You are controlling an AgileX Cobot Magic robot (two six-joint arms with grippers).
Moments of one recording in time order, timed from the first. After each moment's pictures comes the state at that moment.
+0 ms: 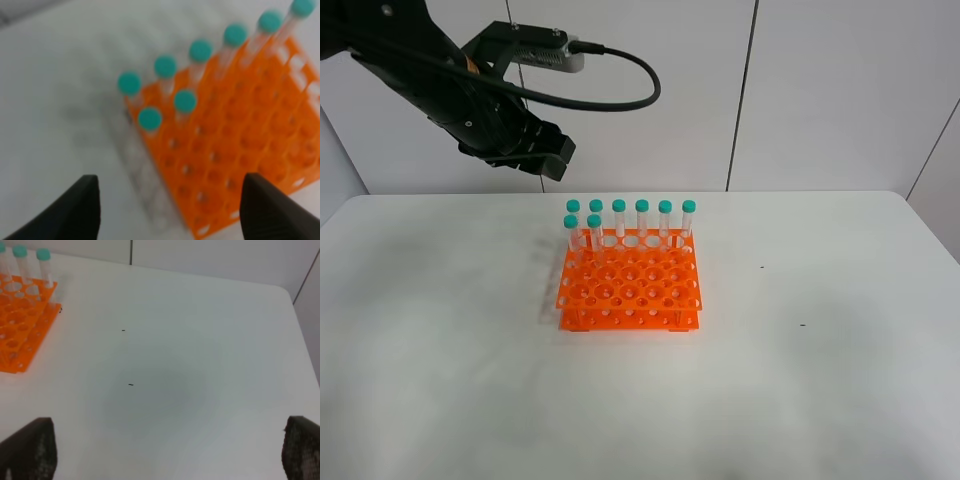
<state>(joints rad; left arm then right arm) -0.46 1.64 -1.43 0.08 0.72 -0.03 0.02 -0.01 -0.50 0.03 1.02 -0.10</state>
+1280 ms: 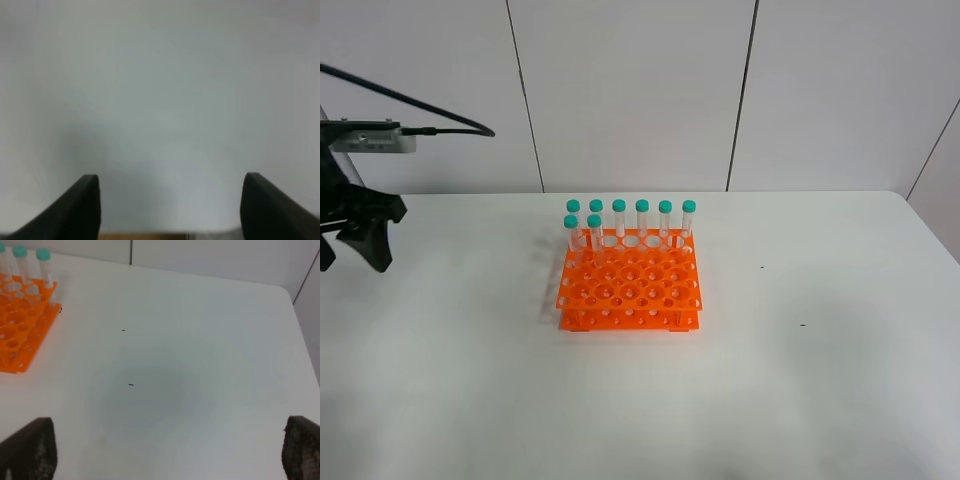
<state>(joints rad) -0.04 1.45 -1.18 0.06 1.18 -0.04 0.02 -0.01 -0.50 0.03 1.02 -0.10</state>
